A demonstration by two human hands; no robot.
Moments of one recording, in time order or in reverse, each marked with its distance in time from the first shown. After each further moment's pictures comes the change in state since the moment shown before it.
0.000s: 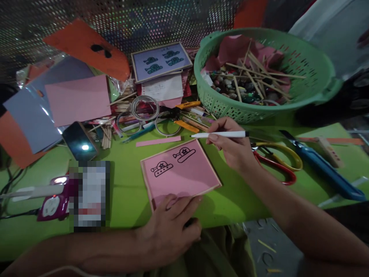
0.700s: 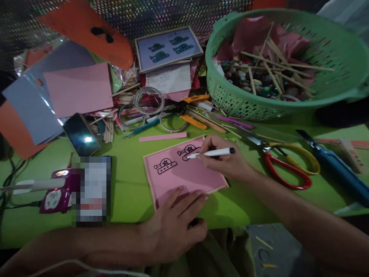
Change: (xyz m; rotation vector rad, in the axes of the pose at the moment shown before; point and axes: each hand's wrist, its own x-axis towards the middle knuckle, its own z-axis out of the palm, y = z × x) left_hand 0.001 -0.001 -0.001 -0.028 -0.038 0.007; right_hand -0.021 0.006 0.002 -0.442 -0.369 0.025
